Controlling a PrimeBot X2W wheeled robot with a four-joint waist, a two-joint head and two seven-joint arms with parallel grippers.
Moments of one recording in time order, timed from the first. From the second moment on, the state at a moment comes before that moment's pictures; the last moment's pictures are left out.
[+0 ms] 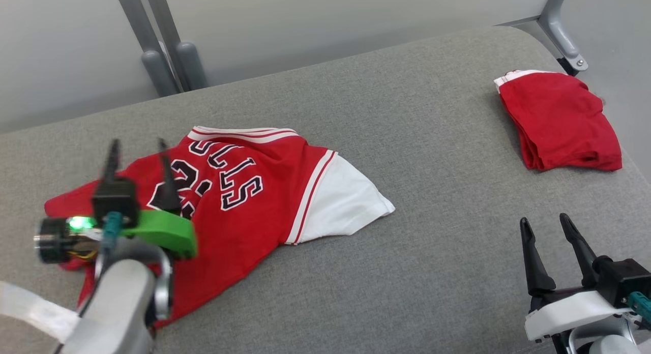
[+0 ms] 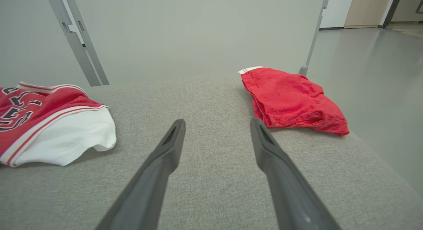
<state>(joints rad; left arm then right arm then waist) -0.45 0.42 -0.55 0.35 -0.53 0.40 -0.25 0.04 -0.18 -0.01 0.12 0.21 0.13 -0.26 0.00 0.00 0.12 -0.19</state>
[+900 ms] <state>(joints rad) -0.69 0.14 -0.85 0.82 -0.51 0.19 0.13 0.00 -0.14 0.03 0.16 0.23 0.13 -0.26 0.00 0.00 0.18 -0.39</state>
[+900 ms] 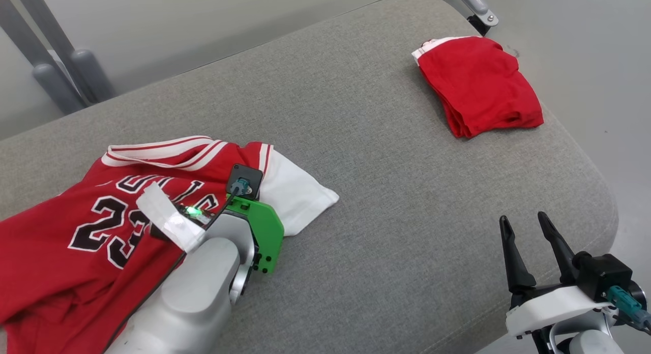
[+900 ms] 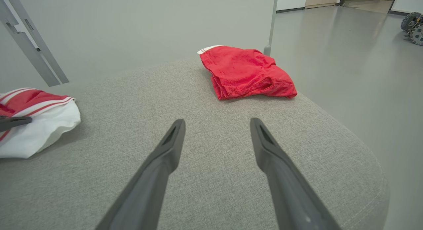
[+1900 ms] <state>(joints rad) -0.35 0.22 -0.76 0.31 -0.73 0.30 -0.25 0.07 -0.17 -0.04 0.15 0.22 0.13 -0.26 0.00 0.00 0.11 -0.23</state>
